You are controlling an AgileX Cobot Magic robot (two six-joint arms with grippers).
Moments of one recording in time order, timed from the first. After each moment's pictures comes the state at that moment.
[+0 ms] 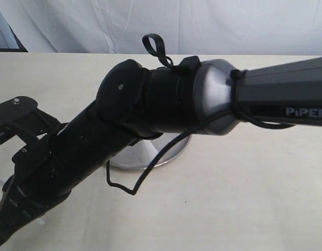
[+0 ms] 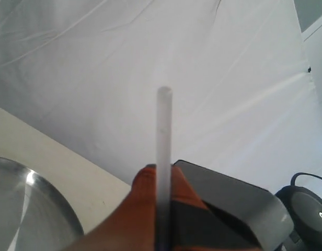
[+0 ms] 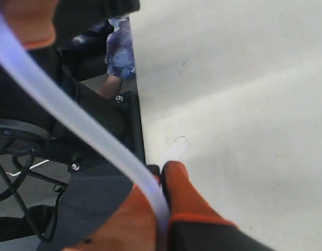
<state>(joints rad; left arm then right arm) -0.14 0.03 0.01 1.11 -0.41 -2.05 0.92 1.90 -1.32 1.08 0.67 -0.99</state>
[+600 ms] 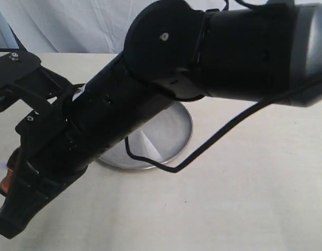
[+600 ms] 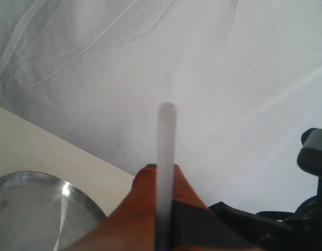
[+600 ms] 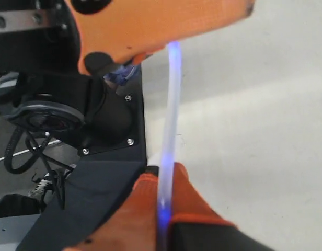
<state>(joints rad) -0.14 0.03 -0.01 1.26 -0.32 -2.07 0.91 1.70 -1.32 0.90 0.74 -0.92</state>
